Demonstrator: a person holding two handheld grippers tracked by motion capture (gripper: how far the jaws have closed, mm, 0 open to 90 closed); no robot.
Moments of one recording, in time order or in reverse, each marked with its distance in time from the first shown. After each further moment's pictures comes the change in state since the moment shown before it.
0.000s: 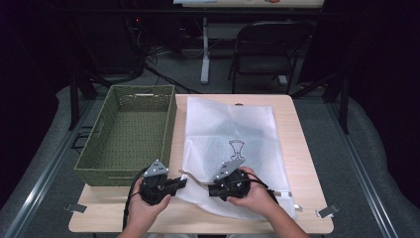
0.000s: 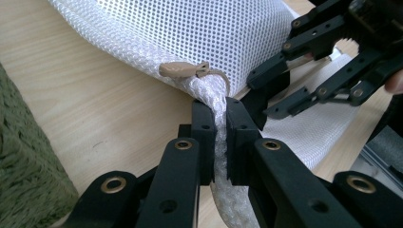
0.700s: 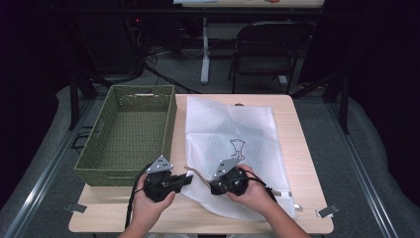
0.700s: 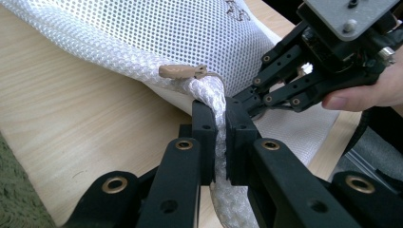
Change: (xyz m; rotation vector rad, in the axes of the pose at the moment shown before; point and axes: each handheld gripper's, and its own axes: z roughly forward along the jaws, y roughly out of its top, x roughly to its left) left arm -0.013 0.017 -0.001 -0.029 -0.037 0.026; right arm -0.004 0.006 0.002 0.022 -0.051 -0.031
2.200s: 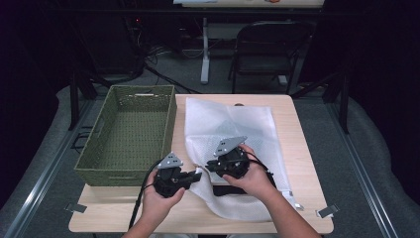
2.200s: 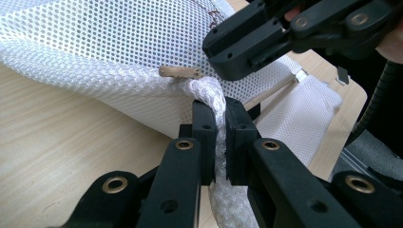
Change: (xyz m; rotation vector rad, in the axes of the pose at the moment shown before) left arm -0.007 0.012 0.020 0.003 -0.033 0.008; right arm -0.010 0.057 -0.048 -0.124 -0.013 0.026
